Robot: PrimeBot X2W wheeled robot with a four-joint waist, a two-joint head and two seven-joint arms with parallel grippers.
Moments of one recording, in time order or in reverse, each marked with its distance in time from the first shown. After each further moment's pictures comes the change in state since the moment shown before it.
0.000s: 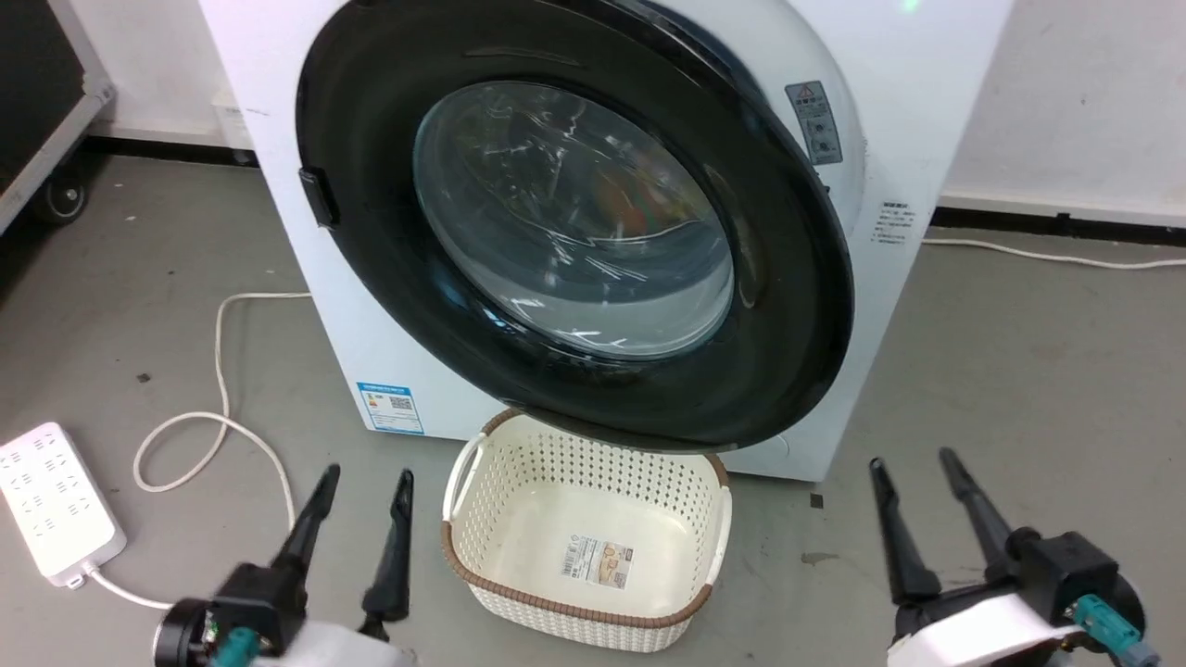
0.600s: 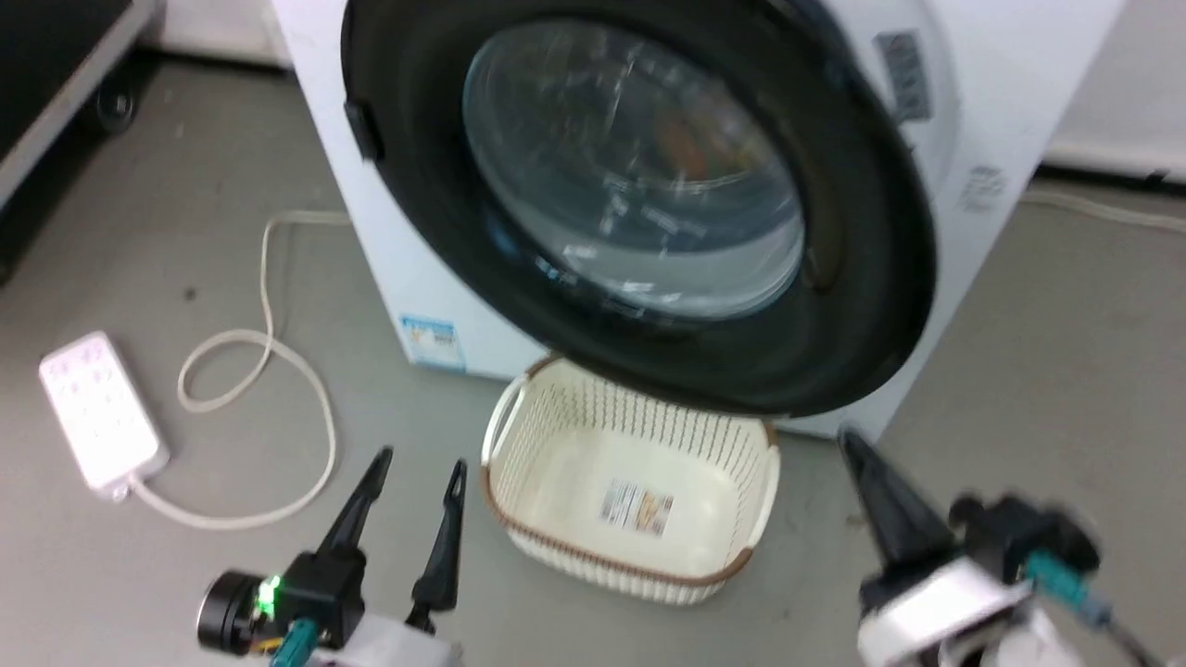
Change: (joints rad) left arm 0.006 -0.051 -0.034 -0.030 0.140 0.004 0.000; right arm -0.057 -0.040 0.115 0.032 -0.020 0.000 0.000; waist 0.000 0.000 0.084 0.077
